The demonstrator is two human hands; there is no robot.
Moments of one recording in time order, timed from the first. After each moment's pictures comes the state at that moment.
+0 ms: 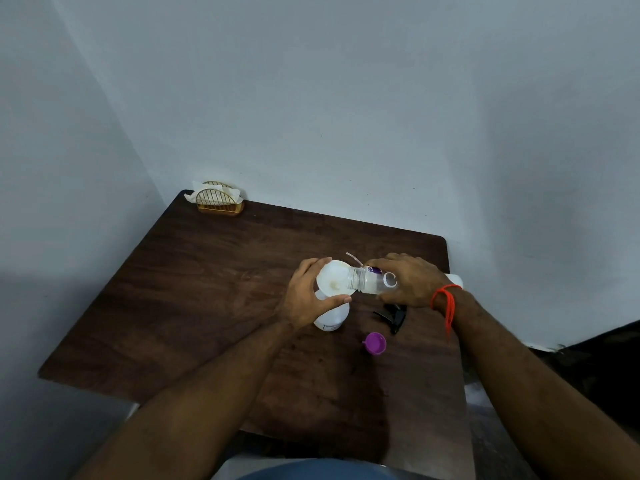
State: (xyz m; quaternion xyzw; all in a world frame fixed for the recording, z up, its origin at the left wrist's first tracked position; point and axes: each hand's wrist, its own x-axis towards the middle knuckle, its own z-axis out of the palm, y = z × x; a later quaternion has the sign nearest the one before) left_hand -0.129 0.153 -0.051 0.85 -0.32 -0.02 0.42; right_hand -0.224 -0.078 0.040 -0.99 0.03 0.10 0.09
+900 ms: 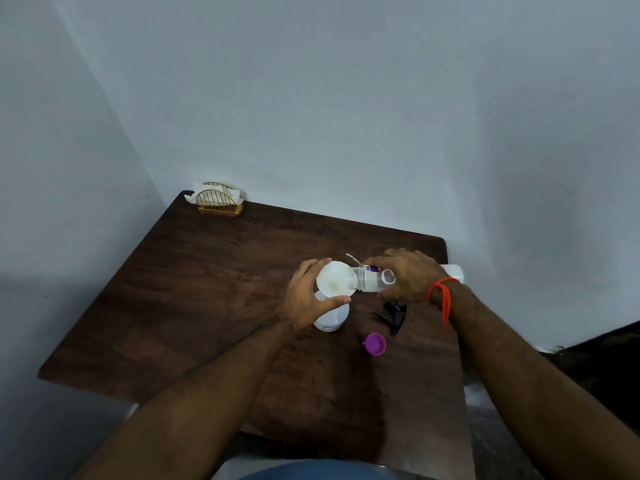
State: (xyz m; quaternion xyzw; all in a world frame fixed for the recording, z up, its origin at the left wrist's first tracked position) left_hand -0.130 0.152 -0.050 0.84 -0.33 -0.02 0.42; right_hand -0.216 -0.075 0.054 -0.99 0.02 0.13 0.04
